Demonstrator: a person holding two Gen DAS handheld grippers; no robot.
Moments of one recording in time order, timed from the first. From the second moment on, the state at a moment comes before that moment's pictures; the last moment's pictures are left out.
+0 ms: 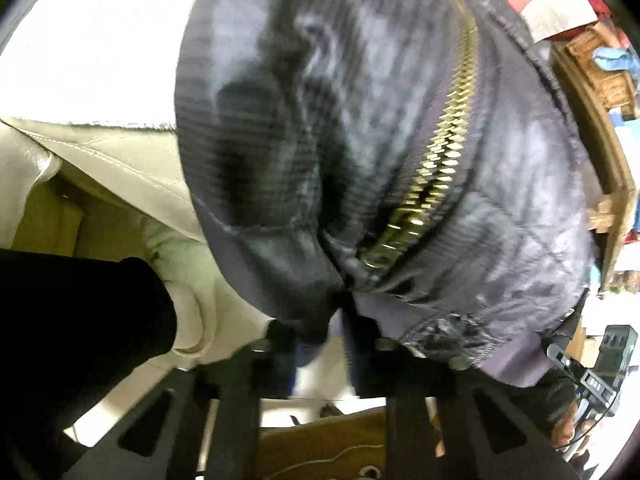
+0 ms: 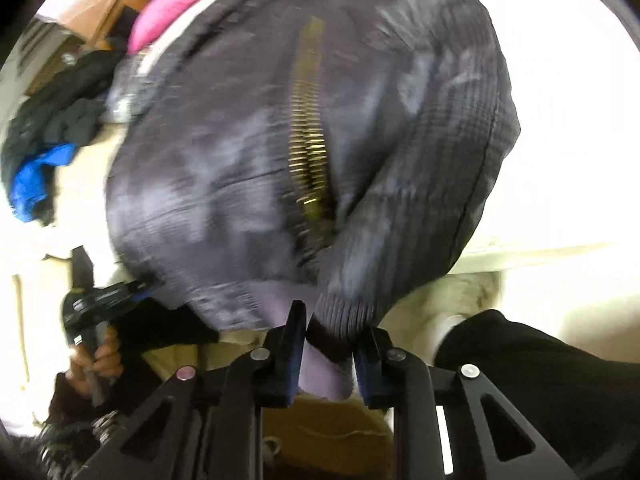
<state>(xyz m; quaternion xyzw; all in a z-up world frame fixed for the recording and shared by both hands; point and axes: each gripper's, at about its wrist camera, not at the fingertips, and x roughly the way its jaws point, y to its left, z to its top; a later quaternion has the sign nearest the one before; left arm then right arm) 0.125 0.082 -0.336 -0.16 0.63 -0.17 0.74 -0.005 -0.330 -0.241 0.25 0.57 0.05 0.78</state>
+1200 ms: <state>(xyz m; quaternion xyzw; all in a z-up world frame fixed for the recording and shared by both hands) 0.121 0.085 -0.364 -0.16 0.64 -0.20 0.72 0.017 -0.362 -0.275 0.24 0.58 -0.01 0.78</state>
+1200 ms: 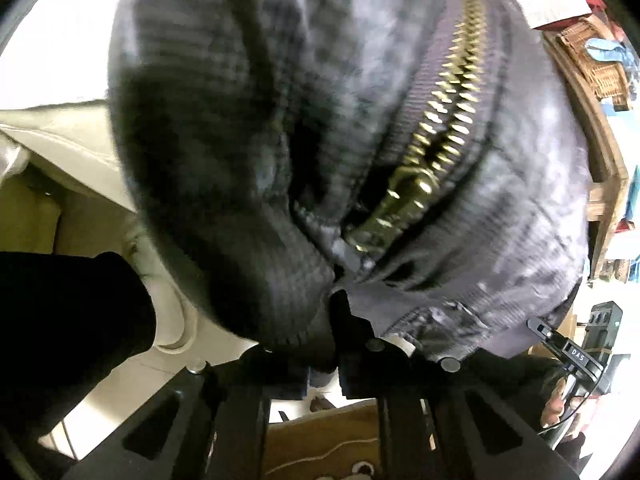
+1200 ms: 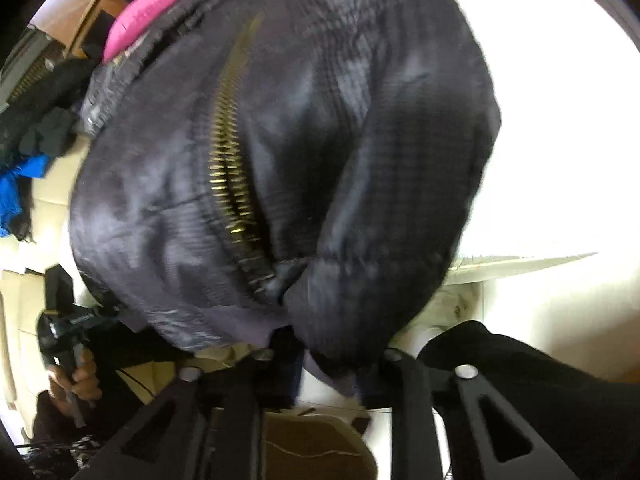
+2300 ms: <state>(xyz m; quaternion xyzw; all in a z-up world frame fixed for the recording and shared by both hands) 0.395 0.040 -0.108 -0.26 0.42 -0.33 0.81 0.251 -0.443 -0.055 0.30 0.29 0.01 0.91</state>
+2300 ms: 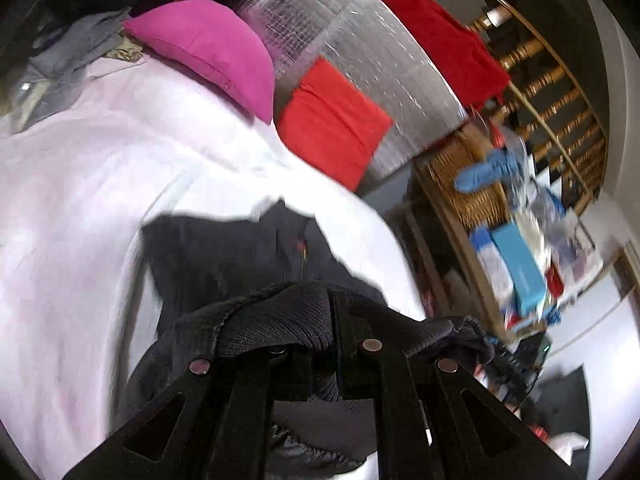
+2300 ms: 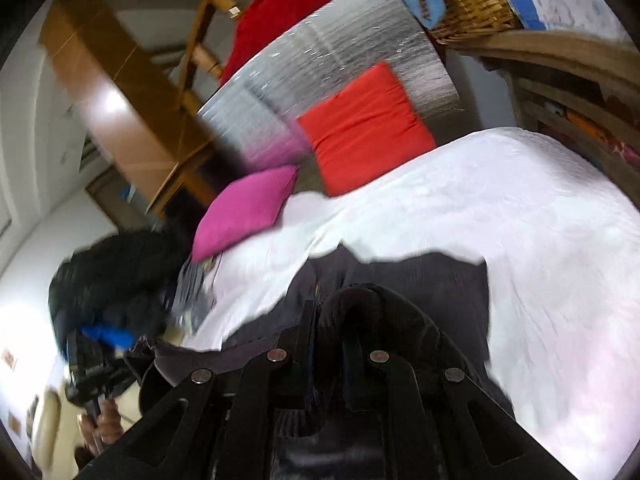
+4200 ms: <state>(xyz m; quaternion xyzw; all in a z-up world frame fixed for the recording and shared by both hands) 0.476 0.009 -0.186 -0.09 0.42 -0.13 0.89 0.493 -0.425 -0.138 0.04 0.44 -0.11 0.89</state>
